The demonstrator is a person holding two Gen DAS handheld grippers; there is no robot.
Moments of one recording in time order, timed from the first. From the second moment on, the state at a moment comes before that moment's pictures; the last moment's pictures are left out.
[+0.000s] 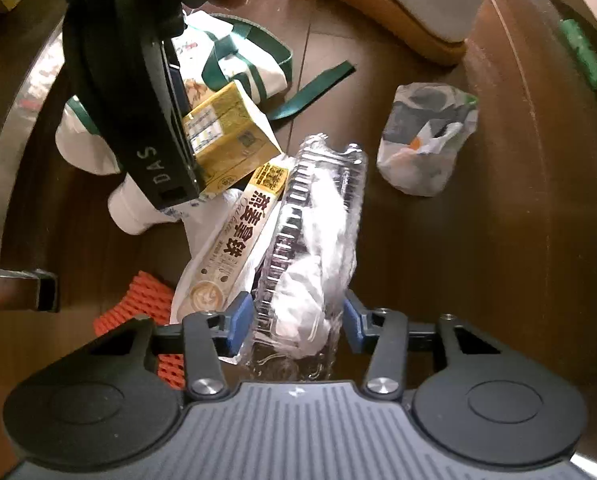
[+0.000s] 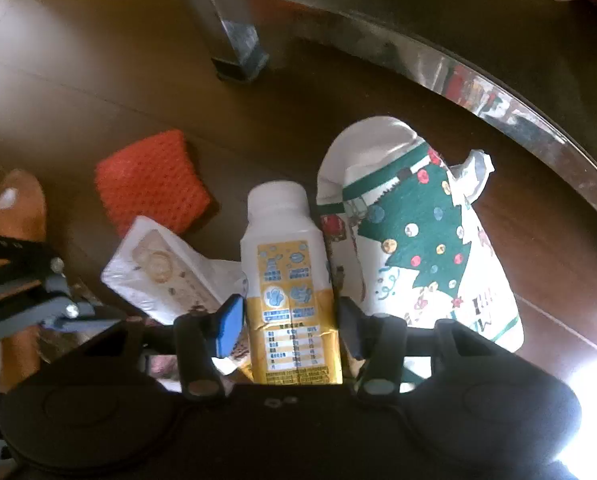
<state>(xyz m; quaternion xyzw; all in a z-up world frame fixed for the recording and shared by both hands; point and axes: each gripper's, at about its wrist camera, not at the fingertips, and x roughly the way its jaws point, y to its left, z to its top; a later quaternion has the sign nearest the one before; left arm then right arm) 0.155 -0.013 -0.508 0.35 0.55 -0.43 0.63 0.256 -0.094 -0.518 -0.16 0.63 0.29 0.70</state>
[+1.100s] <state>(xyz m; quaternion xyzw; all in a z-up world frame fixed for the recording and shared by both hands) 0.178 -0.001 -0.211 0.12 0.57 -0.23 0.78 0.182 -0.185 -0.193 -0.06 0.50 0.17 0.85</state>
